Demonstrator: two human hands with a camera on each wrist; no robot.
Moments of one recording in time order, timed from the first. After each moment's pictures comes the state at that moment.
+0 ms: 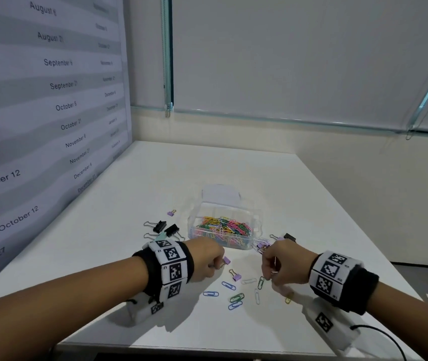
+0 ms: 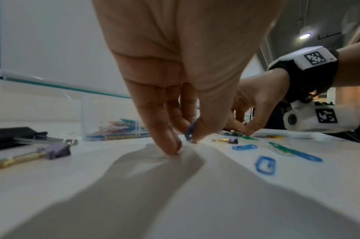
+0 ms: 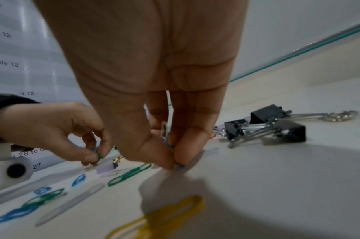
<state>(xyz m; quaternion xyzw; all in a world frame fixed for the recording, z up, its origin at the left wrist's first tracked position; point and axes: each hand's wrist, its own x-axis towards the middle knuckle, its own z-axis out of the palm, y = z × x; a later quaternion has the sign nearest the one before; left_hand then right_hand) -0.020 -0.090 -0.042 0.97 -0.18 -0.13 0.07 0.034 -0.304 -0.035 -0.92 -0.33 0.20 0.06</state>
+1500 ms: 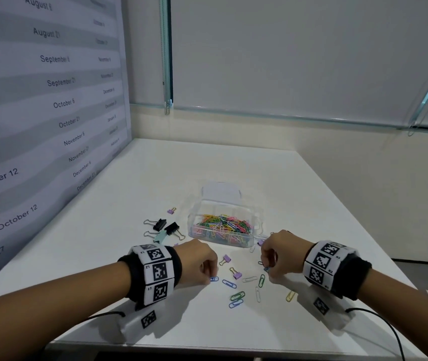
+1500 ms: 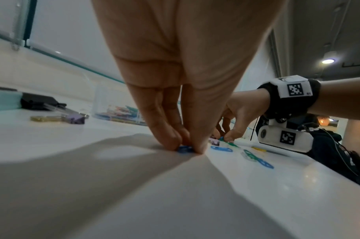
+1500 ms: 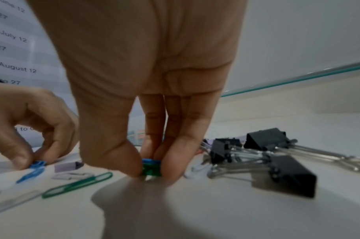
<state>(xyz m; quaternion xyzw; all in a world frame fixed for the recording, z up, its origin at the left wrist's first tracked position) -0.040 -0.078 -0.041 0.96 -0.13 -0.15 0.17 0.046 -0.295 -0.034 -0.93 -0.33 0.17 0.03</state>
